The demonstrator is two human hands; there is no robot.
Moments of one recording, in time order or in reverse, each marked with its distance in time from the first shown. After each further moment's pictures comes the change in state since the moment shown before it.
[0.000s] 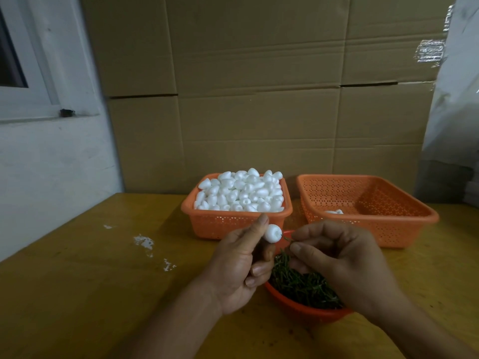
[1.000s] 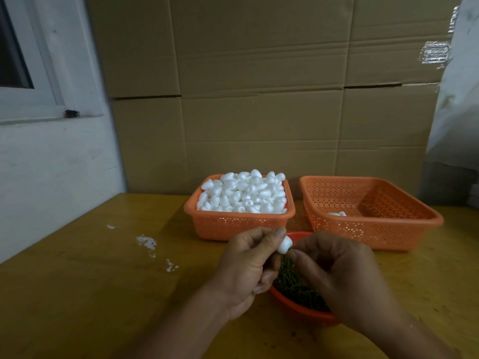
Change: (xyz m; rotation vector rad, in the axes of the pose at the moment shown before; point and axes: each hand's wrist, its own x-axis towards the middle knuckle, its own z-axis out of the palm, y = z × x) left_hand 0.000 -0.008 0.002 0.175 0.024 0.098; right_hand -0.007 0.014 0.001 -0.514 0.034 -0.221
